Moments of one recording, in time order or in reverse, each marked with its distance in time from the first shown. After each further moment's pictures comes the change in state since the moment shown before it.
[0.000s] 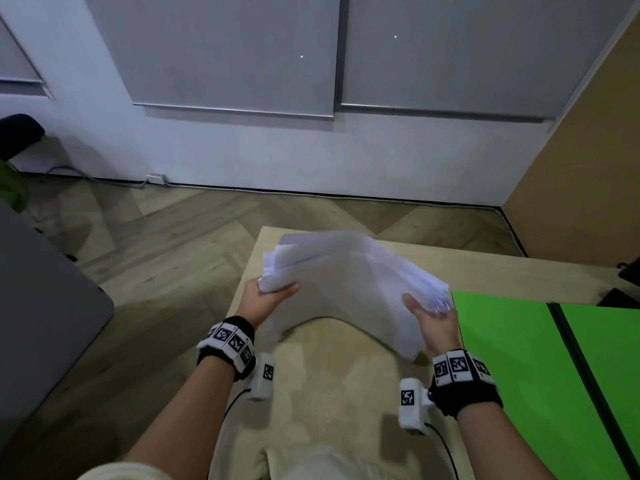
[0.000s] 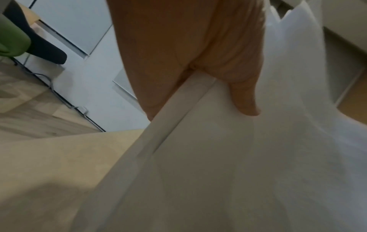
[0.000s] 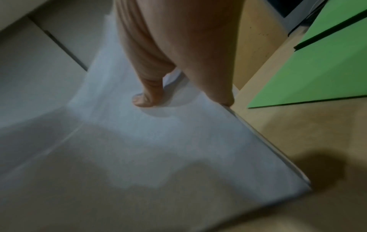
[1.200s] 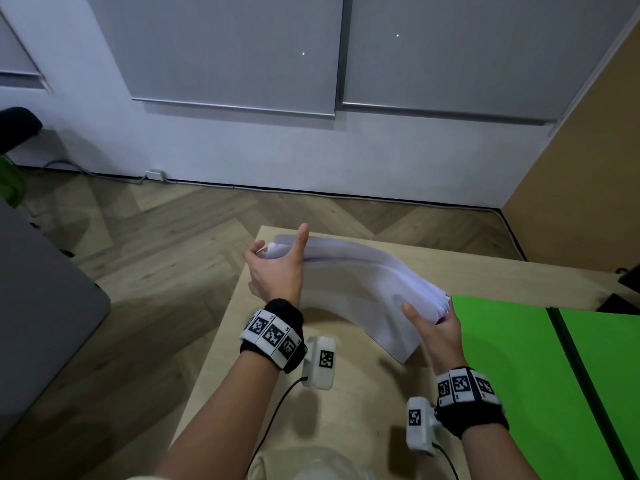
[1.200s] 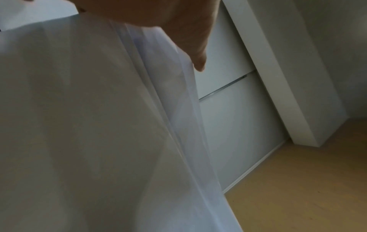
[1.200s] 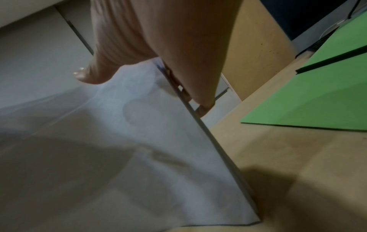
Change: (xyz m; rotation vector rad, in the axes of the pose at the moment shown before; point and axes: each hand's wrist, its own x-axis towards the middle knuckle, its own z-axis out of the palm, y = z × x) left_hand 0.003 0.053 0.067 -0.045 0.692 0.024; right_hand -0.003 0.005 -0.011 0.002 -0.142 -0.188
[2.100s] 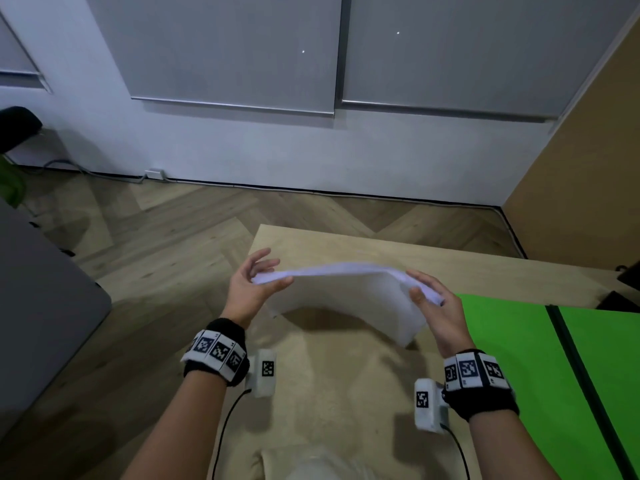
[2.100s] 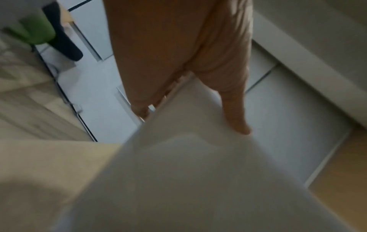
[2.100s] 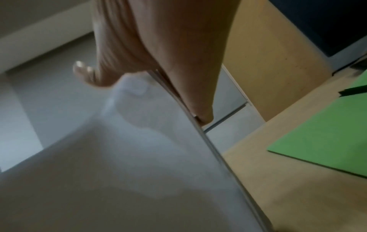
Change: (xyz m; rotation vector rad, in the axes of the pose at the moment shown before) left_hand 0.052 -0.045 -0.058 -0.043 -0.653 0.087; right_hand 0.009 -0.033 0.001 -0.026 -0.150 -0.032
